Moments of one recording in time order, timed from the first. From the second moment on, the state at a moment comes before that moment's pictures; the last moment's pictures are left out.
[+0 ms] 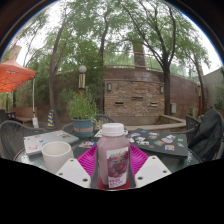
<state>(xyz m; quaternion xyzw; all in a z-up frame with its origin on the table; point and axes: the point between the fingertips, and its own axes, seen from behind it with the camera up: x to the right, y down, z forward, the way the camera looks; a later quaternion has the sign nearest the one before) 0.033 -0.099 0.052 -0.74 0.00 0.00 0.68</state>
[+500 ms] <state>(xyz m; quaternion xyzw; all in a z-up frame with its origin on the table) 0.061 -0.162 0.072 -0.74 0.01 -0.01 0.67</state>
